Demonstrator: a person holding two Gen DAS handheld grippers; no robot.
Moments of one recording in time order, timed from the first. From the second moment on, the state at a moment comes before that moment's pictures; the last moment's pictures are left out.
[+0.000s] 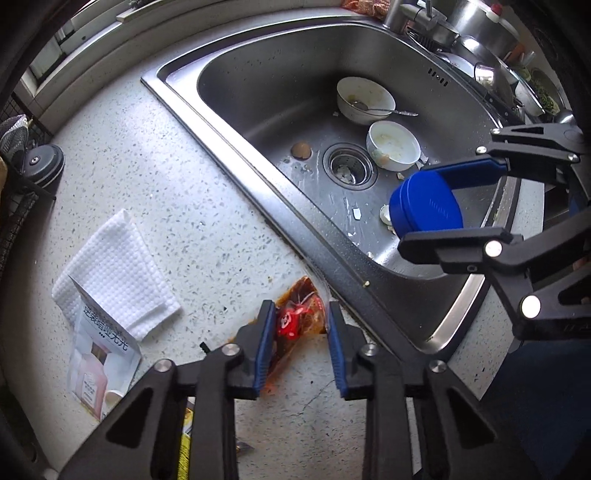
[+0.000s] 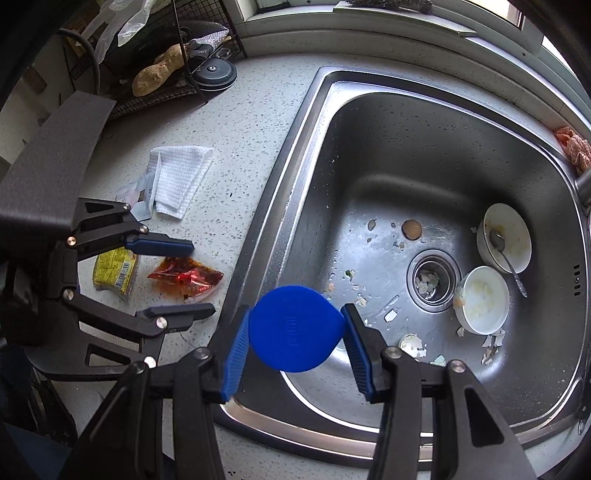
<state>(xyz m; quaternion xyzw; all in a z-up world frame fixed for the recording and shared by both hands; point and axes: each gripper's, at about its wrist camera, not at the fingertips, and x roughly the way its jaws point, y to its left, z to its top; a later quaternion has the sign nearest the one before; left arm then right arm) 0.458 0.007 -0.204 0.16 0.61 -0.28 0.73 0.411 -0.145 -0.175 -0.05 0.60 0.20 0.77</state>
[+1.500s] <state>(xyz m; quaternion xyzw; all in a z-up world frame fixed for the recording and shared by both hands) 0.163 -0.161 -0.179 0.09 0.61 -0.24 0.75 0.123 -0.324 -0.157 0.00 0.56 0.15 0.81</state>
